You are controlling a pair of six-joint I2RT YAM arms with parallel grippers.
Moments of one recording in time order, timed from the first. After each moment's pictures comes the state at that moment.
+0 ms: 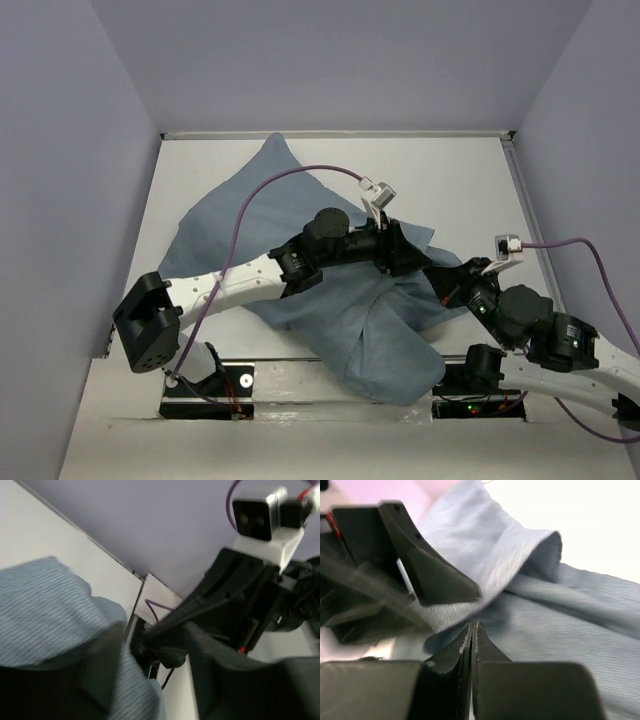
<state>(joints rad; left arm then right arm) -1.04 1.45 1.07 0.40 0.34 -0.76 1.22 0.36 0.73 -0.54 0.74 0.76</state>
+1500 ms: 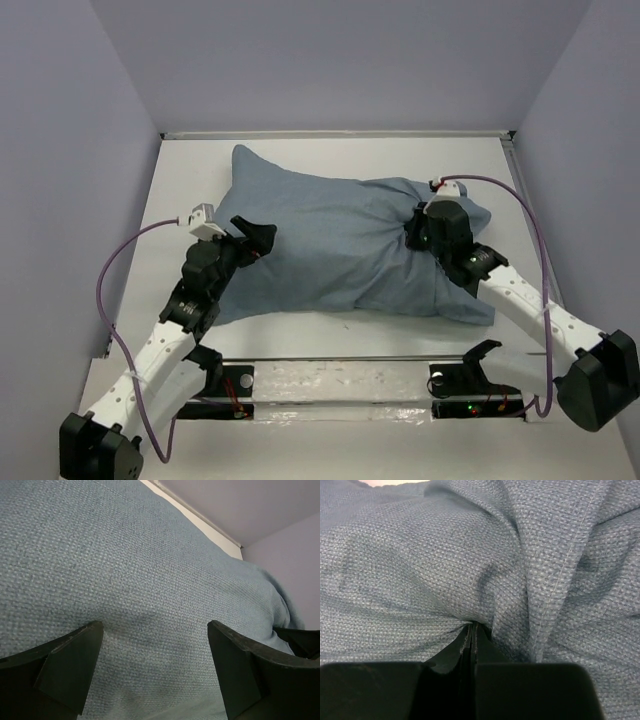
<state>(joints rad) -0.37 0.67 0.42 0.06 -0.07 -0.77 0.53 1.06 0.77 -0.19 0.29 0.44</state>
